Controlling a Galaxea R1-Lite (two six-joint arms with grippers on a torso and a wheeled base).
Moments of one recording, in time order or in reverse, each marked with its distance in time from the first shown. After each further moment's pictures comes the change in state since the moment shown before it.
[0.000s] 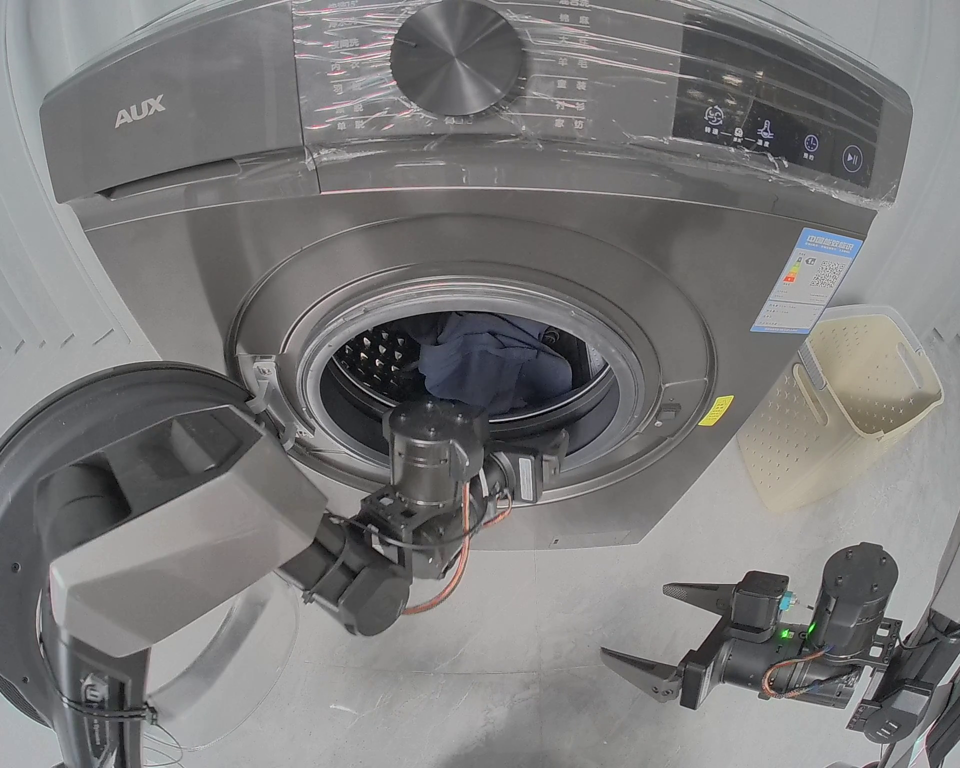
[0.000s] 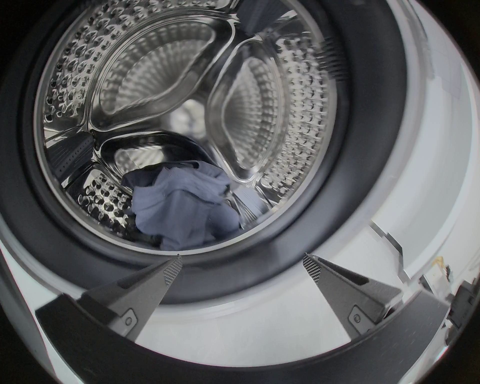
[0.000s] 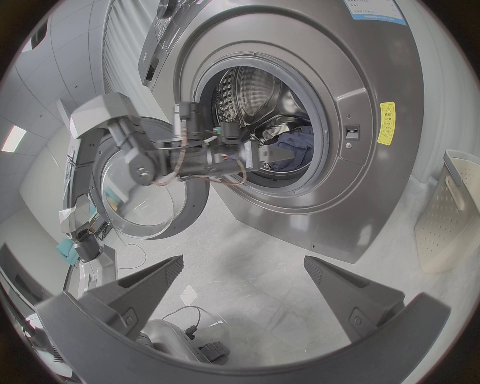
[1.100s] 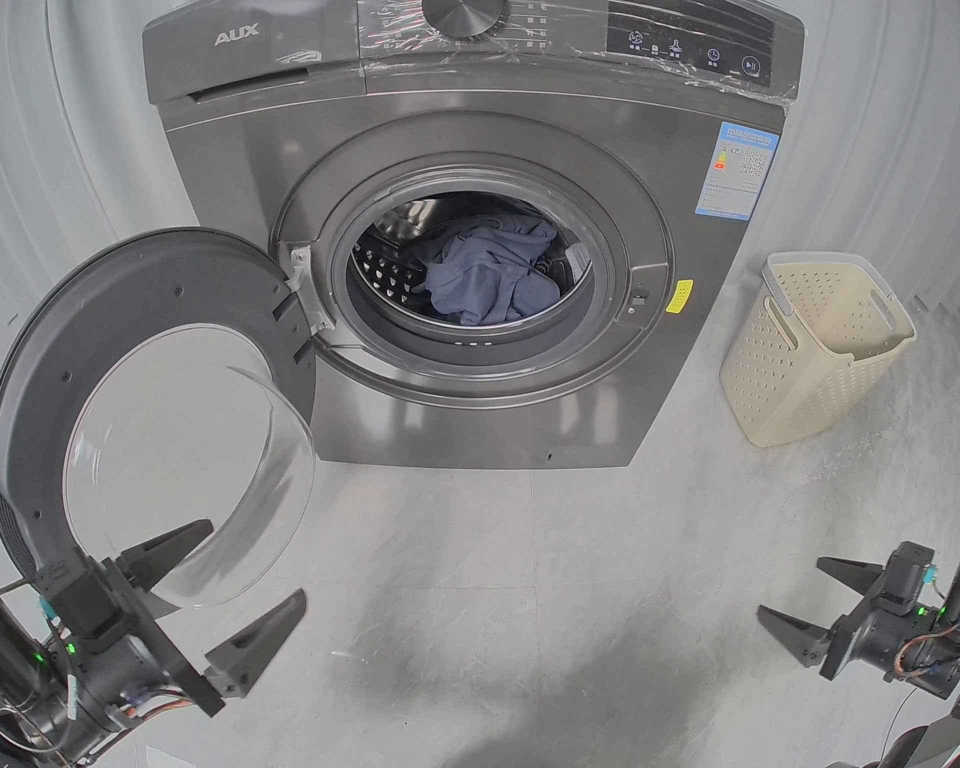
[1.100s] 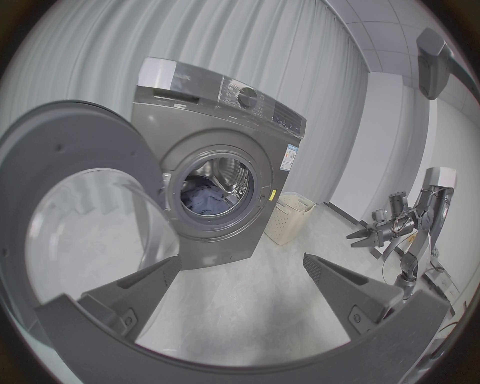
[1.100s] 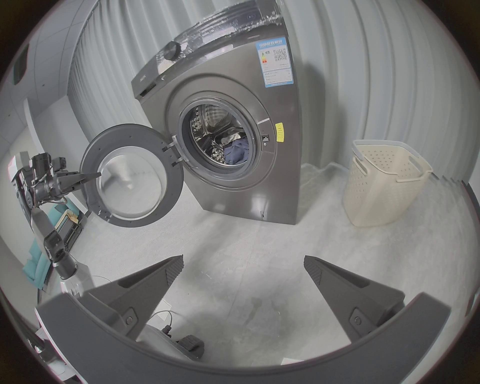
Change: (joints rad) left arm -0.094 -1.166 1.060 0.029 0.017 0.109; right arm -0.233 -0.678 0.021 0.647 -0.116 -0.003
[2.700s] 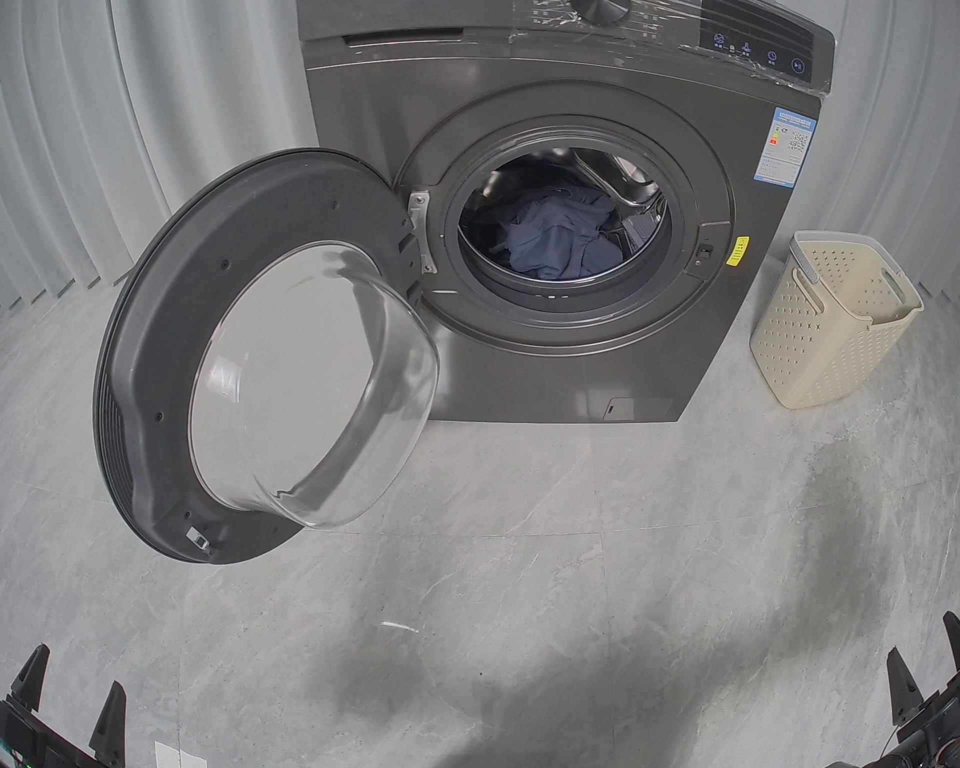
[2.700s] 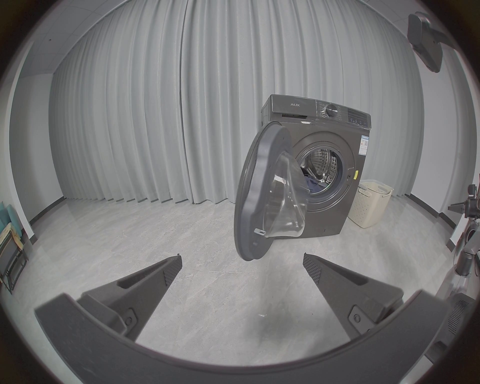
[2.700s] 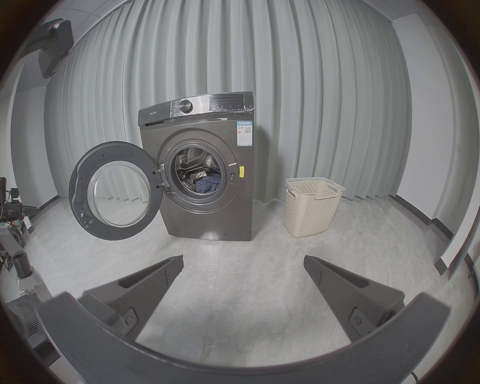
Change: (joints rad) left arm 0.776 -1.106 0.055 1.041 -0.203 0.065; right arm -0.479 -1.148 -0.001 0.848 0.056 -0.094
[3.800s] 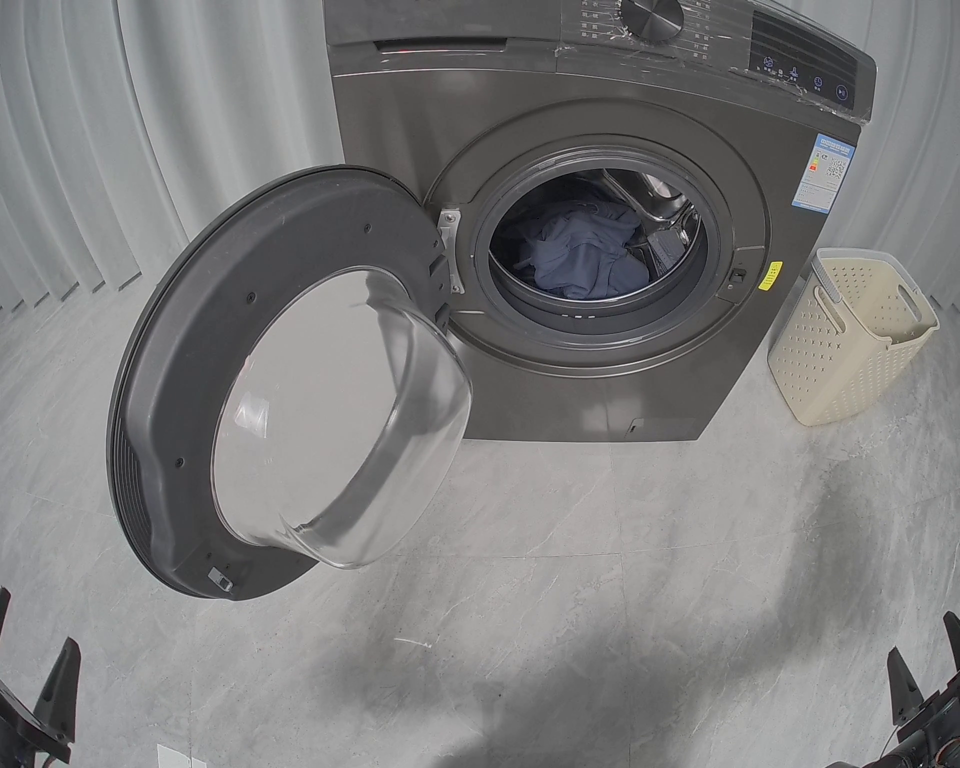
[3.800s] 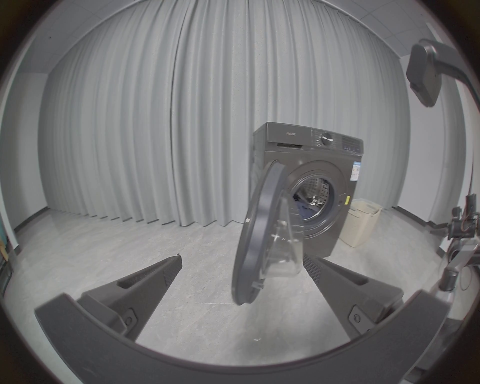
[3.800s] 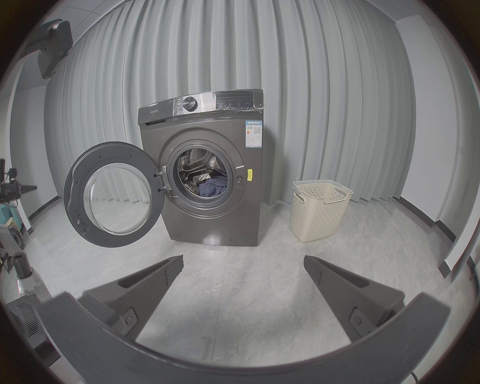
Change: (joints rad) left arm 0.001 0.126 -0.180 -0.049 -0.100 0.001; right arm 0.002 0.000 0.000 -0.001 -0.005 0.002
